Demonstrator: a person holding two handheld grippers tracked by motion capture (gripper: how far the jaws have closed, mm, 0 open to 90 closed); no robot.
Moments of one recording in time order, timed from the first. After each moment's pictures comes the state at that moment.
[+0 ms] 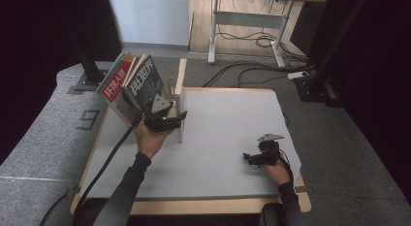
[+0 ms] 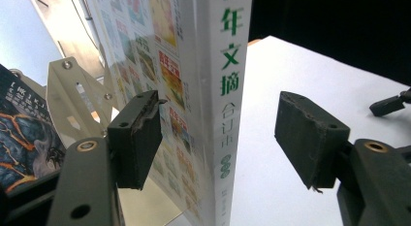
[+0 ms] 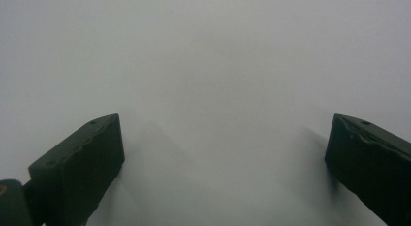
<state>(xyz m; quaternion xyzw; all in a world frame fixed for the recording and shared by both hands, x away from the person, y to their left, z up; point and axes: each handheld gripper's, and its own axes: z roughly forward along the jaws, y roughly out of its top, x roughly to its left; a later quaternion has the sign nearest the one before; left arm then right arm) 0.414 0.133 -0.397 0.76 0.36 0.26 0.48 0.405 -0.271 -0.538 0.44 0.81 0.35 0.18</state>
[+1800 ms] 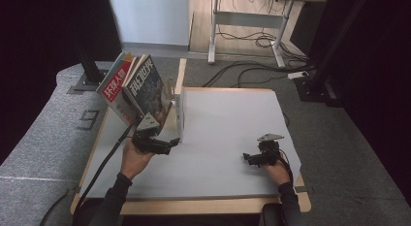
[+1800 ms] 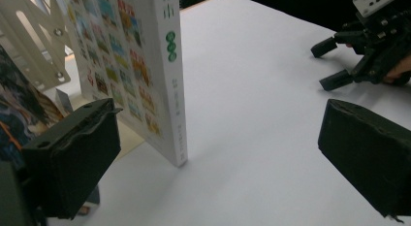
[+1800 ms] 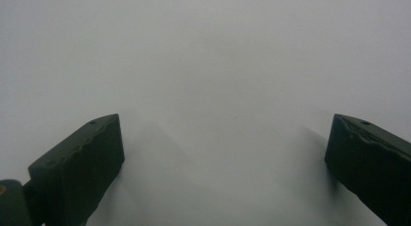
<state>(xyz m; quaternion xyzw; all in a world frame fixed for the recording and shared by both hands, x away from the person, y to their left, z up) 0.367 0.169 -0.420 0.80 0.33 0.17 0.47 0.405 -0.271 -0.538 0.44 0.81 0.35 0.18</state>
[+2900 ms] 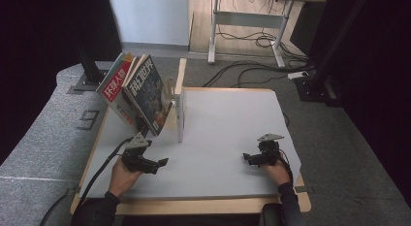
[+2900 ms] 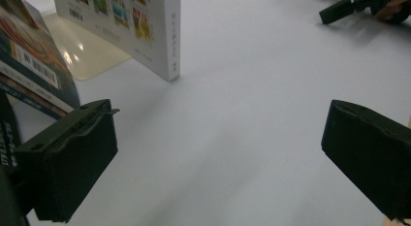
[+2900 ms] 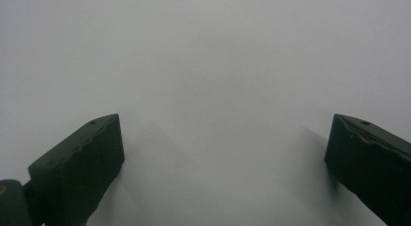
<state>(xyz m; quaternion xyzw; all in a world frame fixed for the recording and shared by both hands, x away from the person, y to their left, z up) 0.342 0.203 -0.480 0.82 0.34 0.13 0.44 0.405 -0.271 -0.538 0.44 0.81 0.35 0.18</state>
